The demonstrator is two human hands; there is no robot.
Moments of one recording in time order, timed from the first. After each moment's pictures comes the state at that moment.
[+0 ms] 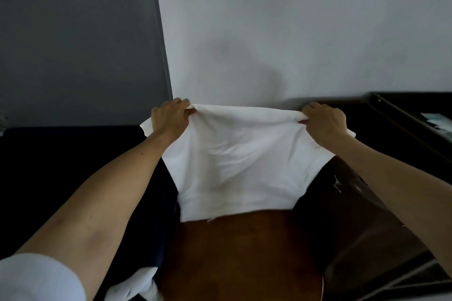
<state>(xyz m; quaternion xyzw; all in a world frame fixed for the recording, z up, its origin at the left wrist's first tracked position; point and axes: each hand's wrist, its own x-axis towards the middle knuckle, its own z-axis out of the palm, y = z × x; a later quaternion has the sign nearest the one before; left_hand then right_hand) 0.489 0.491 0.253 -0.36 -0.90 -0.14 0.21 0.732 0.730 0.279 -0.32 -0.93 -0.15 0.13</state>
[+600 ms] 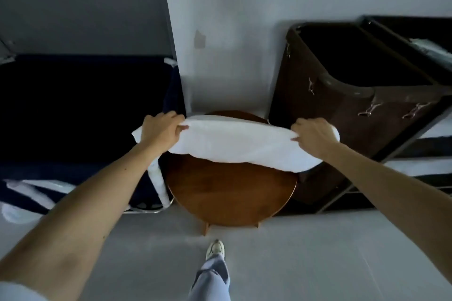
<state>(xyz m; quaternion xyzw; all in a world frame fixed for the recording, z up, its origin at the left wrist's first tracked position) 0.674 0.343 0.121 -0.43 -0.90 -0.04 0.10 0.915 0.614 0.148 -0.19 -0.97 -0.15 -0.05</state>
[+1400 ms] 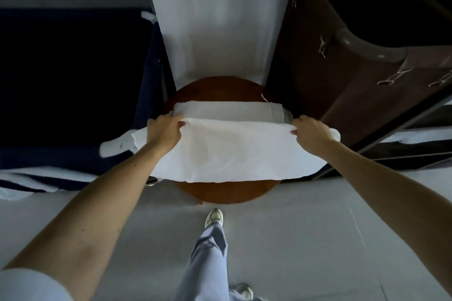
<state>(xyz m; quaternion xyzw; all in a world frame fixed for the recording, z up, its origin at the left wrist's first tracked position) 0.700 0.355 0.017 -0.36 -0.93 -0.09 -0.03 0.936 0.610 0.060 -0.29 -0.95 0.03 -0.10</state>
